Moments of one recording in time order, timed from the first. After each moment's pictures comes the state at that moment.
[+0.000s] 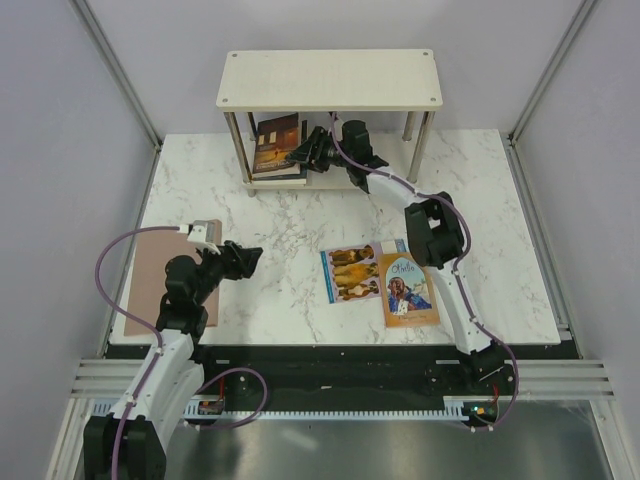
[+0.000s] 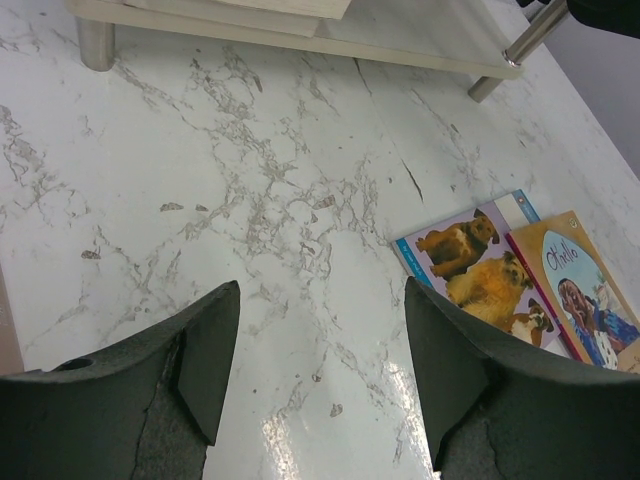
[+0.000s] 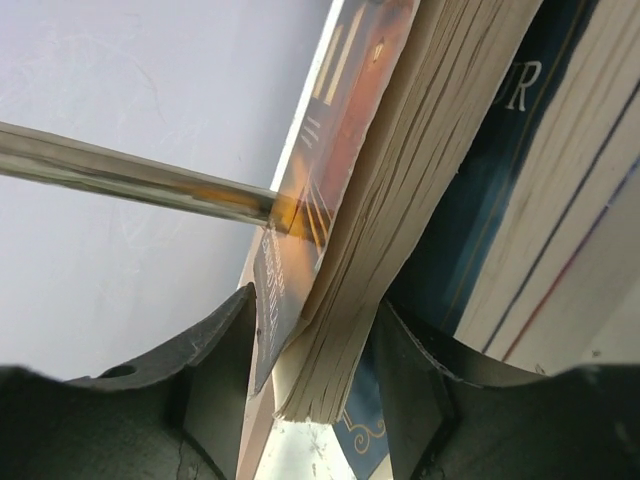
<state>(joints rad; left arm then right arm) -0.07 0.68 0.21 0.30 0.37 -0.36 0.46 2.56 2.15 0.23 -0.61 0.93</state>
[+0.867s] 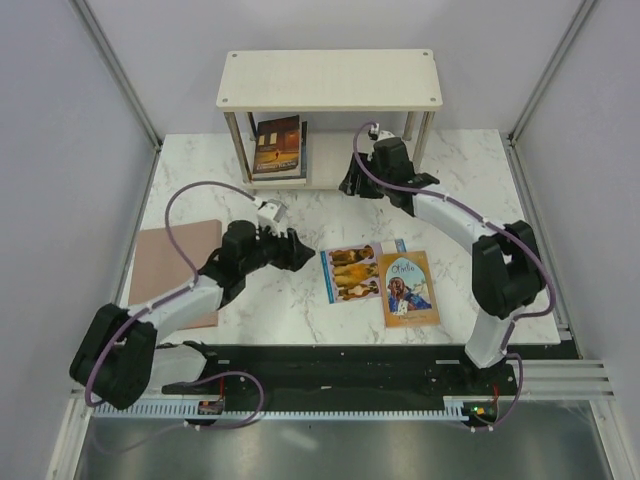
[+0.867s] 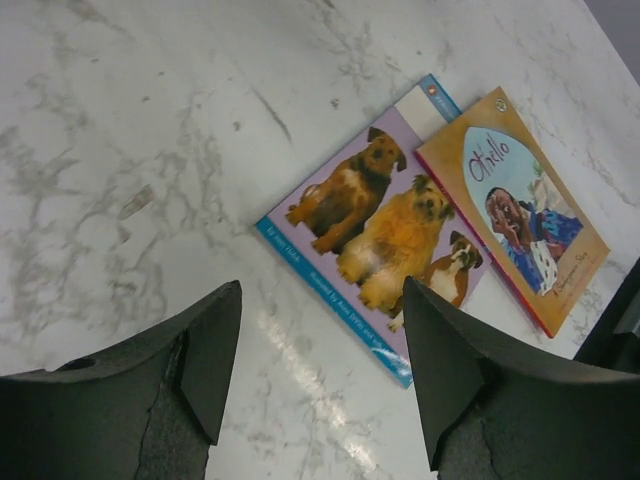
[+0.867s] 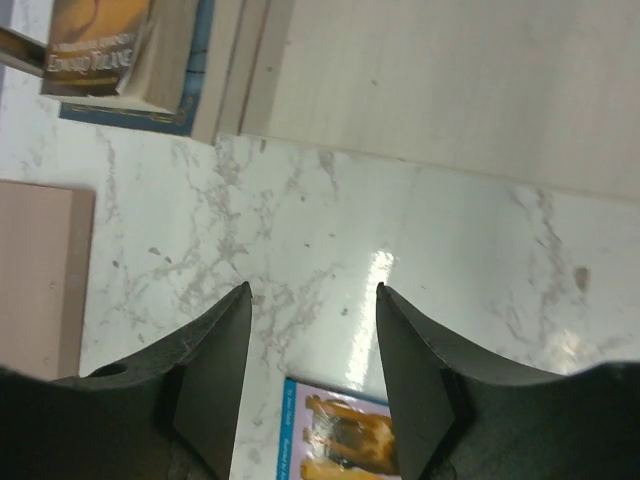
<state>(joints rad) -0.46 1.18 0.48 0.35 0.31 -0.30 0.46 1.84 1.43 -0.17 -0.11 0.50</state>
